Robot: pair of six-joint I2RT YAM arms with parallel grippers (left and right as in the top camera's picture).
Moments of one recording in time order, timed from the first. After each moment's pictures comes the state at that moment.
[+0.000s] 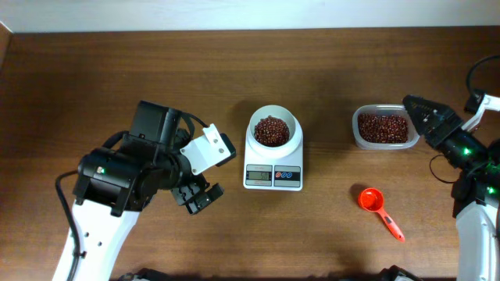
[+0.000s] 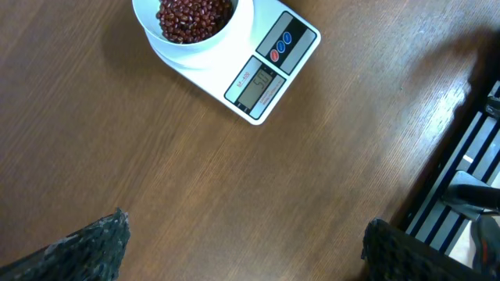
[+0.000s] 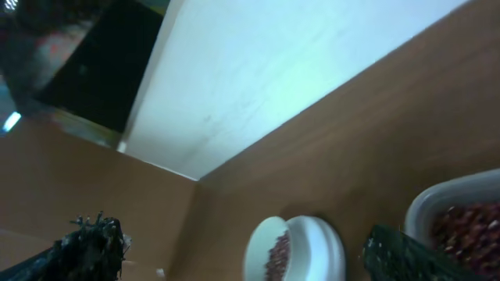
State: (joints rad) left arm -0.30 1.20 1.39 -1.33 0.29 0.67; right arm -0.54 1.19 0.76 0.11 -1.10 0.72
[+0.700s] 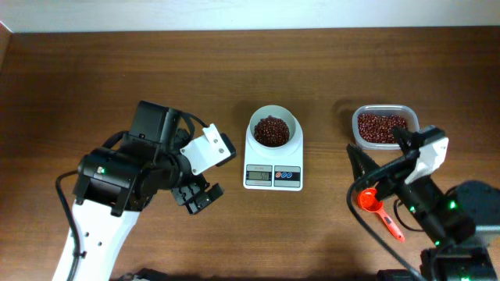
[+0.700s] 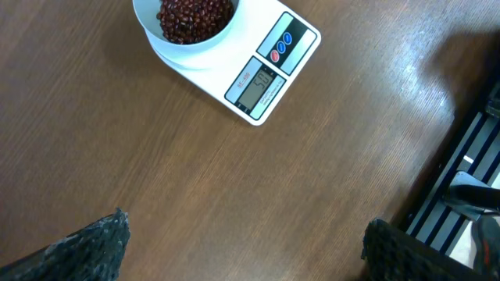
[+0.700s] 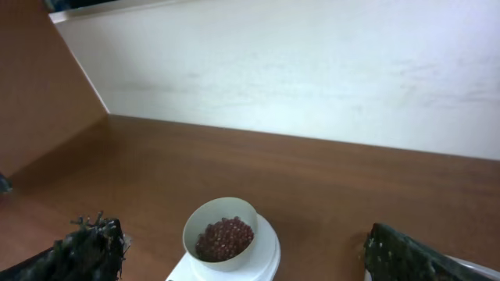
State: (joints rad) left arm -0.30 1.20 1.39 -1.33 0.29 0.67; right arm 0.00 0.57 0.73 -0.33 -0.45 0.09
